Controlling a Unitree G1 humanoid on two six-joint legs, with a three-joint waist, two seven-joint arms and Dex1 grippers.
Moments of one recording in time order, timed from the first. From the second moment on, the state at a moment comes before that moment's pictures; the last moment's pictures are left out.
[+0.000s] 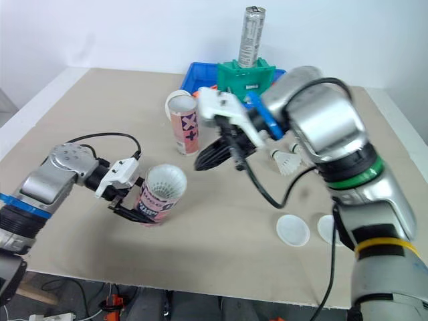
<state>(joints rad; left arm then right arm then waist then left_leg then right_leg) -0.69 0.75 -0.30 0.12 -0.39 0.26 -1.57 -1.14 -0.80 0.35 -0.11 0.34 0.82 1.52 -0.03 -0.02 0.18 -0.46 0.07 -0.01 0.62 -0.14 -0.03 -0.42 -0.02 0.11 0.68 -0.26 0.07</state>
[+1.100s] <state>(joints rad) -0.56 0.25 -0.31 0.42 -0.25 -0.19 -1.28 -0.55 -1.18 0.28 -0.07 0.06 0.55 1.41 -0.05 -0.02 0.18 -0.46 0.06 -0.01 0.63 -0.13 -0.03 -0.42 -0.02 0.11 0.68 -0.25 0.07</state>
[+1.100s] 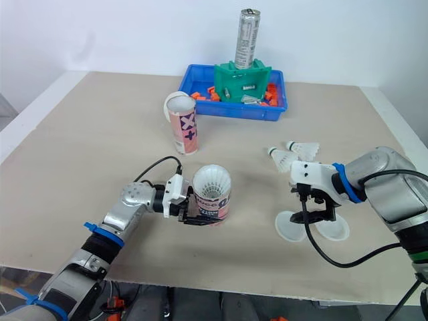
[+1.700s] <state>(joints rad) -0.56 0.25 -0.30 0.41 -0.27 -0.11 -1.30 -0.52 -1.15 0.33 -0.08 -0.01 0.49 1.42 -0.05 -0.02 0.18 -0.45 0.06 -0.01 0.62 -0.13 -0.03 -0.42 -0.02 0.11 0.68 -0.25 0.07</state>
